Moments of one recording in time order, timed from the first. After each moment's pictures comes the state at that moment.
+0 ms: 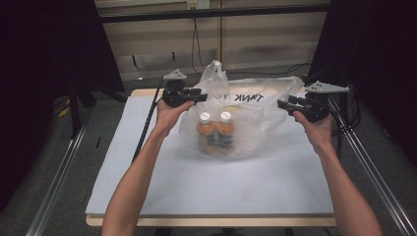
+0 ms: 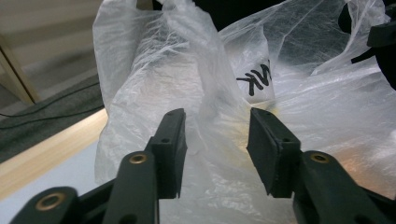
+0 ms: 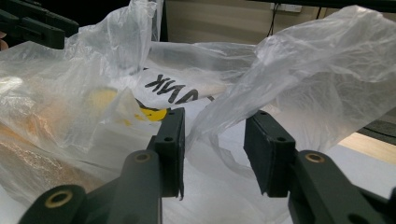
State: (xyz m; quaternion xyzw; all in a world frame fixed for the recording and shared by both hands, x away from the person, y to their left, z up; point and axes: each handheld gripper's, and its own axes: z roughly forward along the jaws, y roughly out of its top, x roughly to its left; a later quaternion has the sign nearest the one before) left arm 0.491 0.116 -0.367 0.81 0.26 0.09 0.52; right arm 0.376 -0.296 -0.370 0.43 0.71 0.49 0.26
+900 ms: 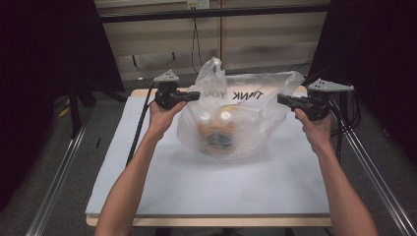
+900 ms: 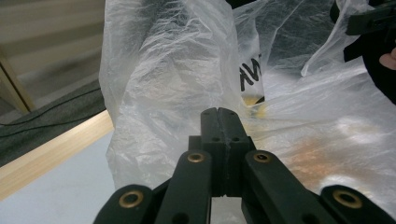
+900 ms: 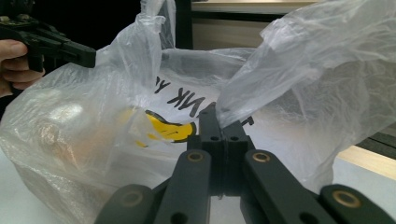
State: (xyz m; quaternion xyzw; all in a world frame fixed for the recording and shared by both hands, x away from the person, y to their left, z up) left arm 0.468 0.137 -0.353 0.80 0.24 0.09 0.55; right arm 0.369 -0.290 -0.356 0.40 0.70 0.55 0.23
